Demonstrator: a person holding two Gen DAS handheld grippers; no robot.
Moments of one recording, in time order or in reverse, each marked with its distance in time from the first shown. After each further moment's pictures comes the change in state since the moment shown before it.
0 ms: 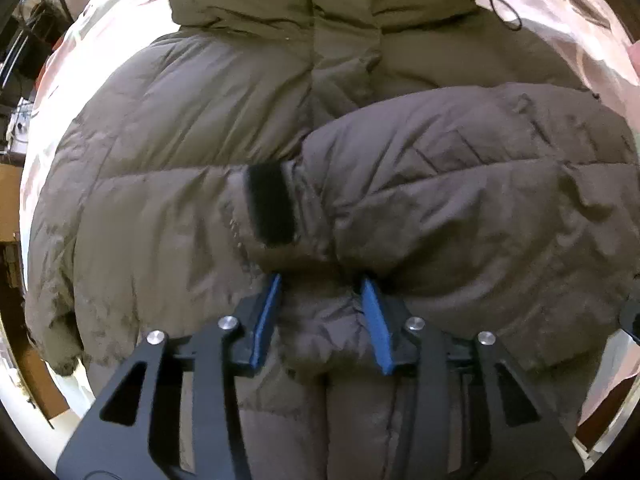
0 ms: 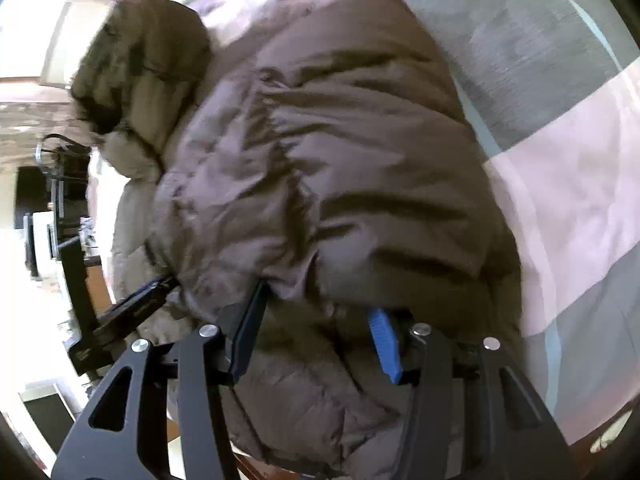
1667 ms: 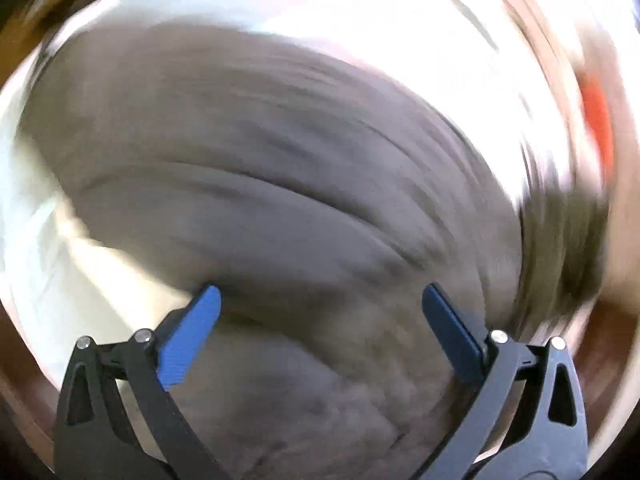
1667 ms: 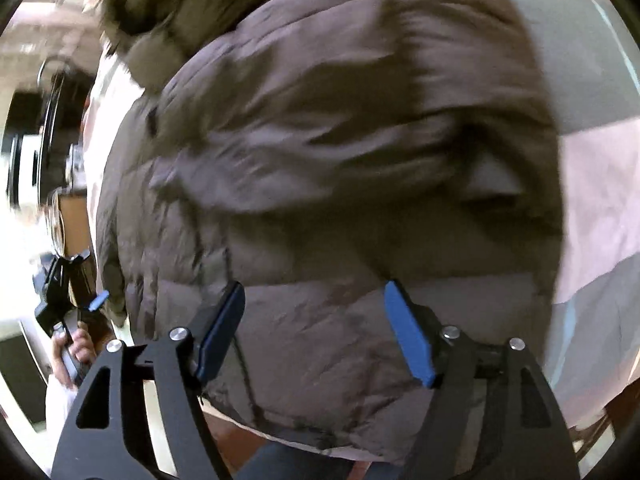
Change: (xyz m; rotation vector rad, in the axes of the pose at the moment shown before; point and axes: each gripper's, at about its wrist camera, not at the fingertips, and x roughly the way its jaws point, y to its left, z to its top) left arm 0.033 0.355 -0.145 -1.173 -0.114 -0.394; right arm 0.029 0.082 -0.053 -0.210 0.122 -0.082
